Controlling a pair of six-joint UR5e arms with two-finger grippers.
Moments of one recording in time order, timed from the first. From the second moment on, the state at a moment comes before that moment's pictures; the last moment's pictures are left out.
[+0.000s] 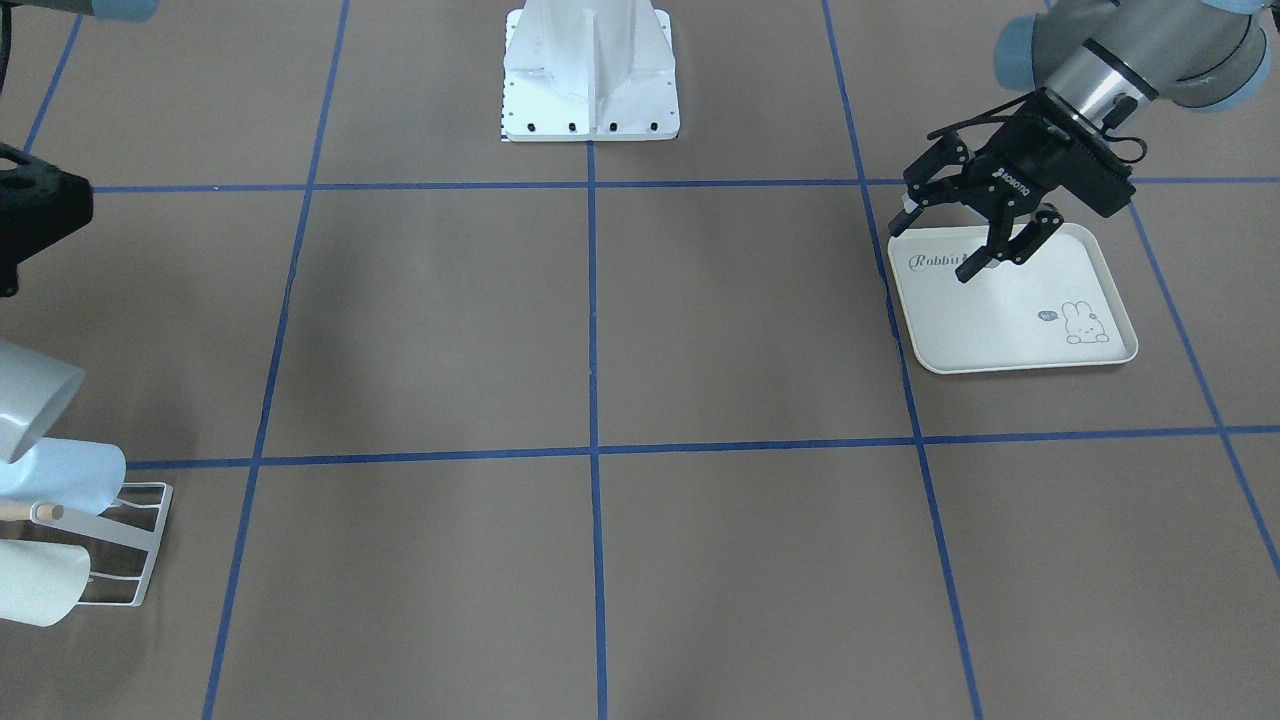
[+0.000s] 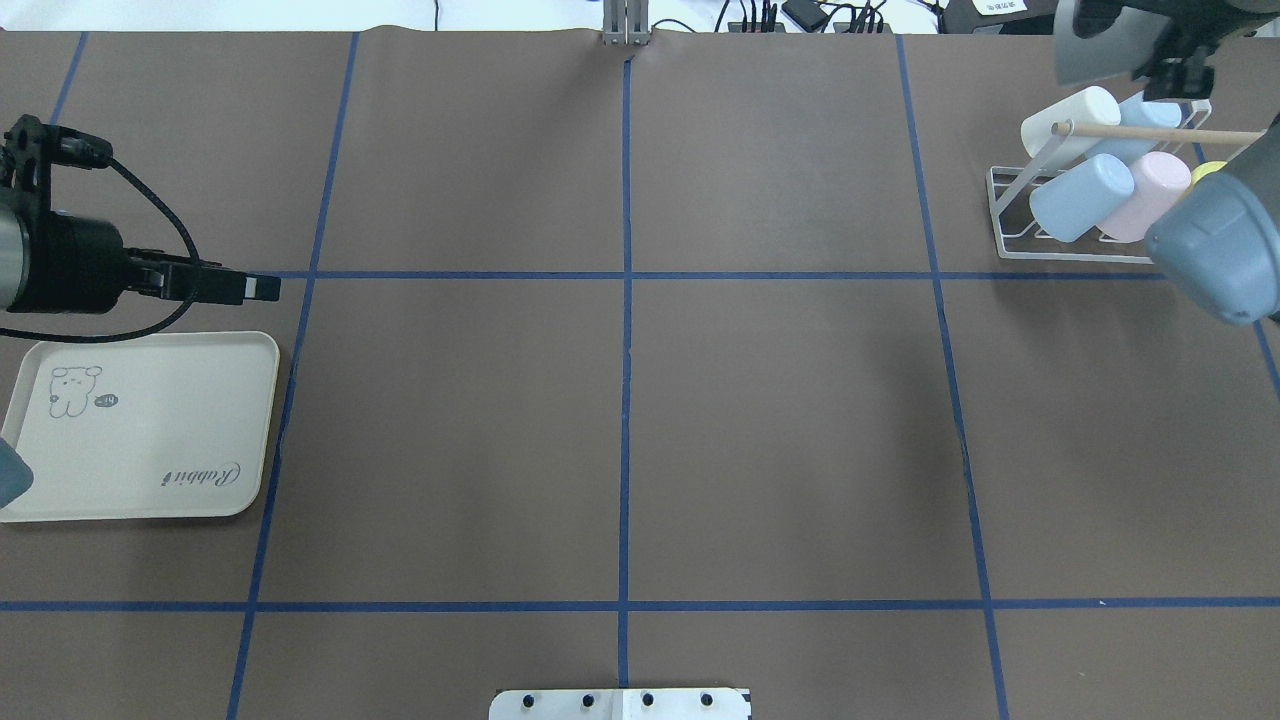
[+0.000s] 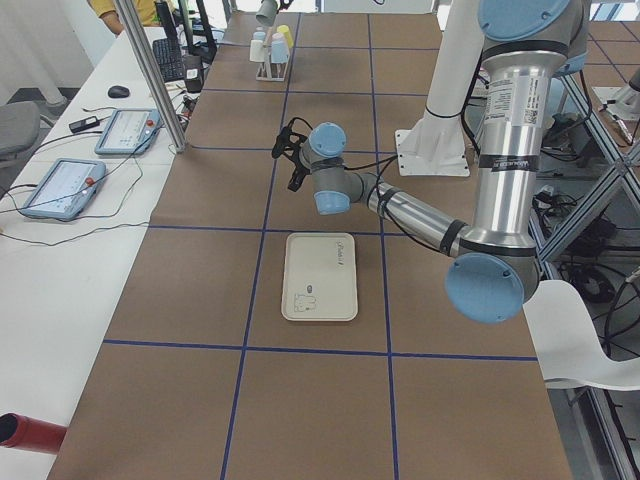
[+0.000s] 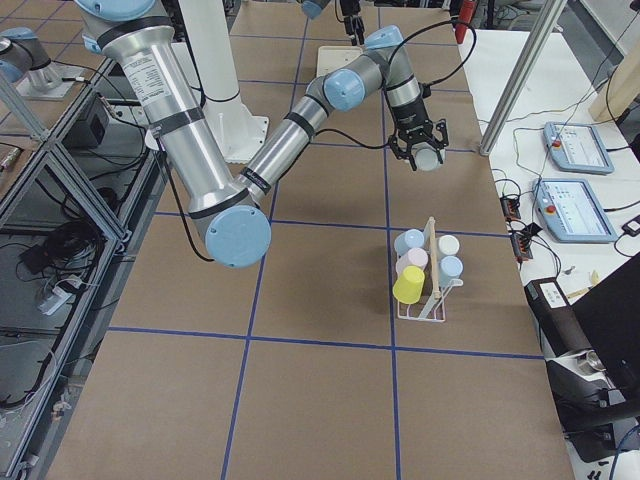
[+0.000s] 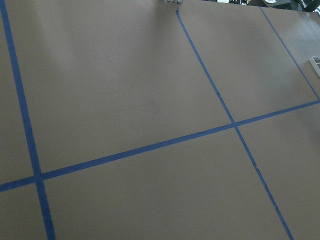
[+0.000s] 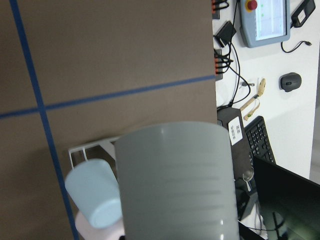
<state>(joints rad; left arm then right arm) -0.90 -1.62 -1.91 -2.52 -2.12 -0.97 1.13 -1.13 1.98 -1.84 1.65 -0.80</state>
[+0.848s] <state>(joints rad) -0.90 -1.61 -1.92 -2.52 -2.12 -0.98 1.20 -1.12 1.54 -1.55 1.40 -1.37</state>
